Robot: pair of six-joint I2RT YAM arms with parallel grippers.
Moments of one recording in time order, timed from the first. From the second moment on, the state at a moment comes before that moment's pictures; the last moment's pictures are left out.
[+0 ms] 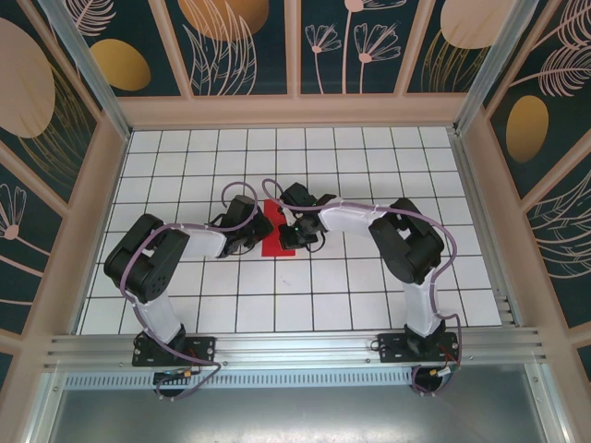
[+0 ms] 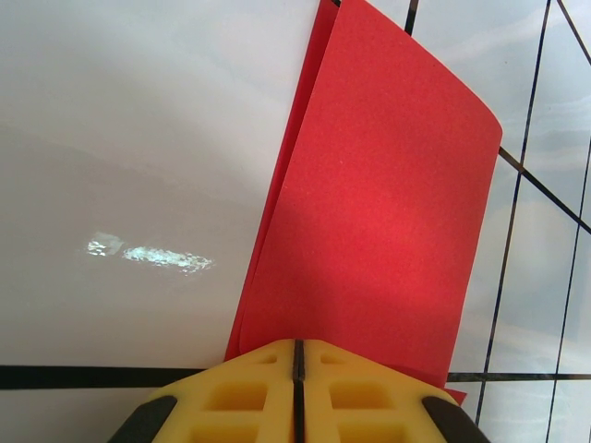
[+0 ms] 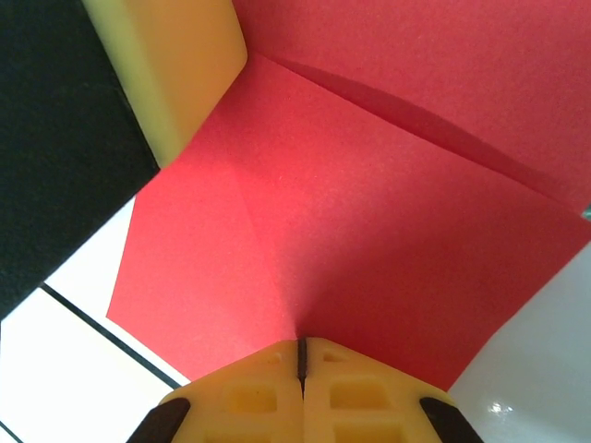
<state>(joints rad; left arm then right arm) -0.53 1.78 0.73 0.24 0.11 -1.03 0.78 2.00 1.29 -0.48 -0.30 0.43</state>
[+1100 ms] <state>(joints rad) -0.53 1.78 0.73 0.24 0.12 -1.03 0.76 1.90 1.29 -0.46 -0.33 0.43</state>
